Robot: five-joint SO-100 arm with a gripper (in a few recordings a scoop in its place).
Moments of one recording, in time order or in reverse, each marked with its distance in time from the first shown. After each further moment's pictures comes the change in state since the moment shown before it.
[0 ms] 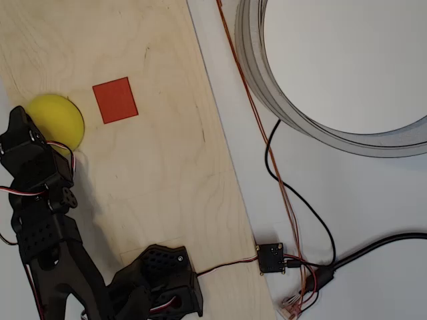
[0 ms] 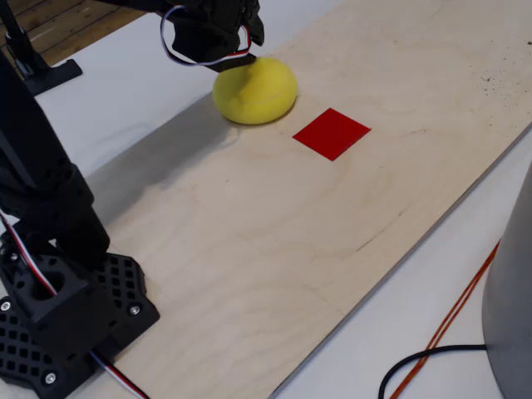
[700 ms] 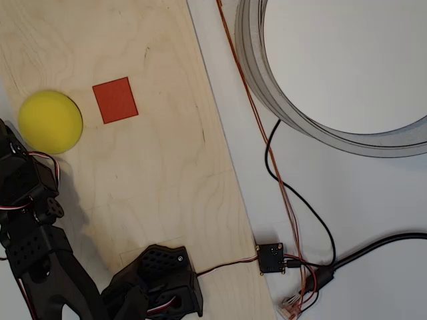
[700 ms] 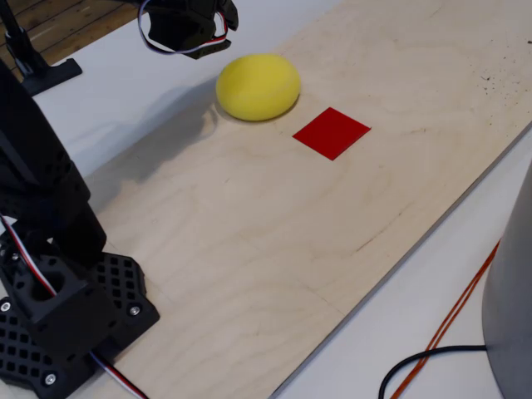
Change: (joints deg) arm -5.3 3.3 1.1 0.1 1.8
